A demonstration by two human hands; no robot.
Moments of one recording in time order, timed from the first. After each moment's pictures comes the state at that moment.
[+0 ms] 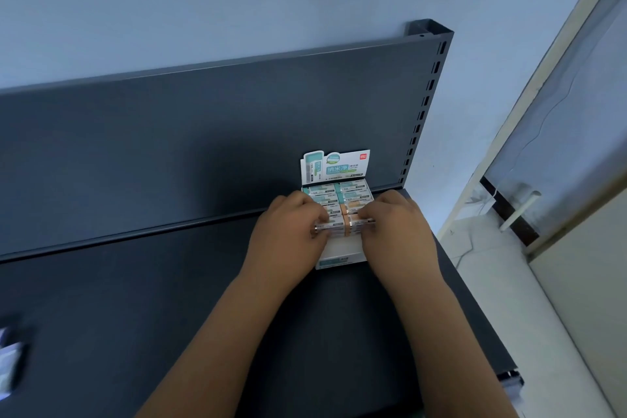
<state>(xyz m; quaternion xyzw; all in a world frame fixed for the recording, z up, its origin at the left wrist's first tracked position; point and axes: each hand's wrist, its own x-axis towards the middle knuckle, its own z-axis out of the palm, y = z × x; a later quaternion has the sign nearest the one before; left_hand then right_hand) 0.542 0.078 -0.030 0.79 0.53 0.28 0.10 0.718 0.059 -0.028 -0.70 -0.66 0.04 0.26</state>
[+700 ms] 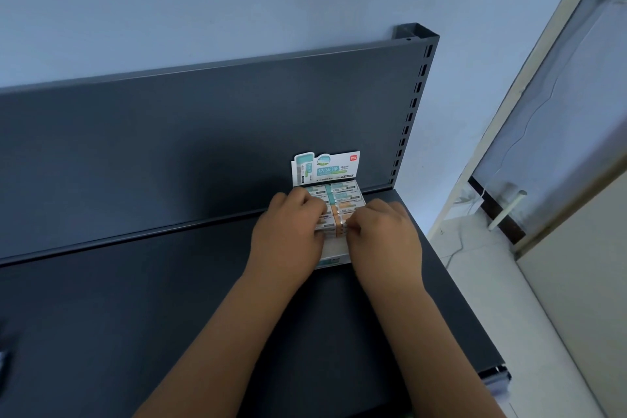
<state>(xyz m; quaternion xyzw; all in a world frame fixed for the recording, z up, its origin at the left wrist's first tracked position) 0.559 0.083 -0.034 0.80 0.55 0.24 0.01 0.710 0.054 -0.041 -0.71 -0.64 -0.03 0.29</state>
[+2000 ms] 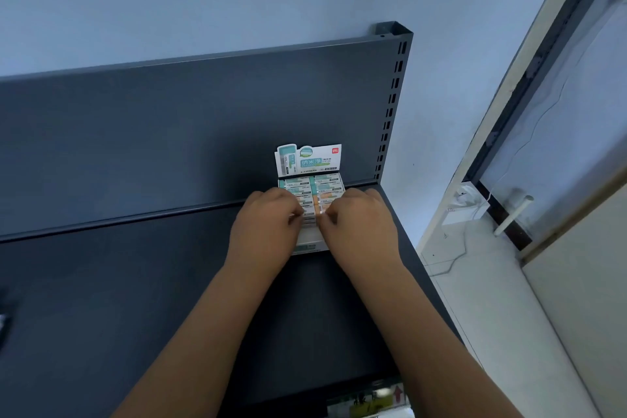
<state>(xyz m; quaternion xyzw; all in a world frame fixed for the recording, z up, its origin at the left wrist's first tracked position) 0.563 0.072 -0.041 0.76 0.58 0.29 0.01 0.723 0.058 -0.034 -0.68 -0.69 0.01 0.25</state>
